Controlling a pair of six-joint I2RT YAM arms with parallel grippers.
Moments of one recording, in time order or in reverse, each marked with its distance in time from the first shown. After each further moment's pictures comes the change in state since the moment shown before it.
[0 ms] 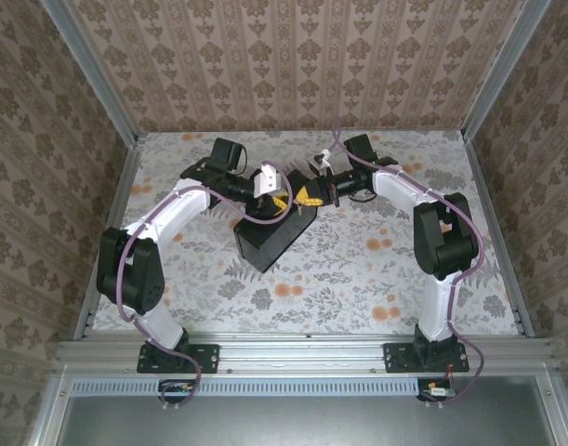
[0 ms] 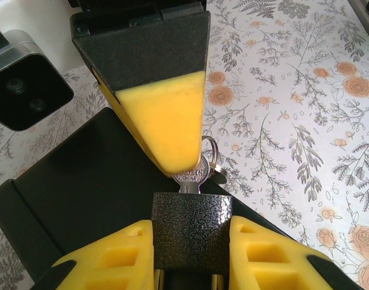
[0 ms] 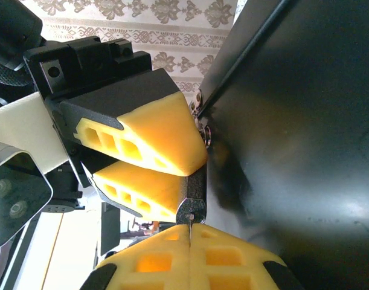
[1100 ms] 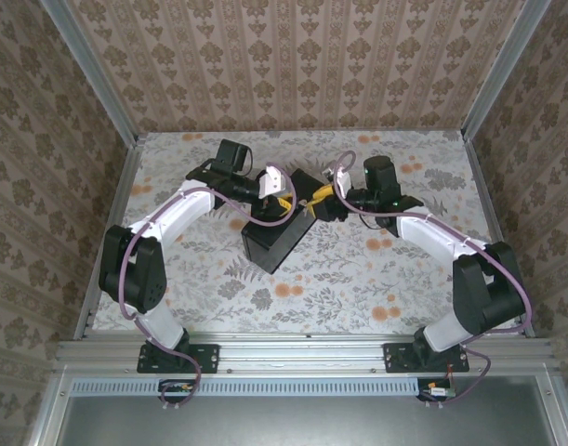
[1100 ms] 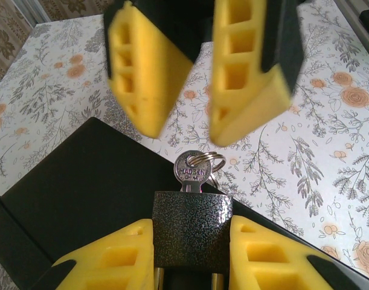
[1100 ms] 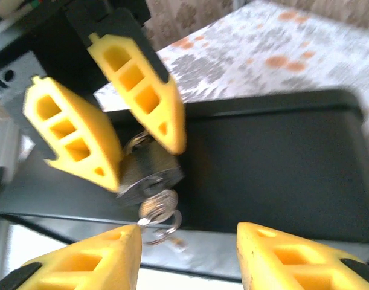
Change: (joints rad) left arm -0.024 0.014 -0.009 0.055 0.016 -0.024; right arm 0.042 -0.457 -0.512 0.536 0.641 -0.634
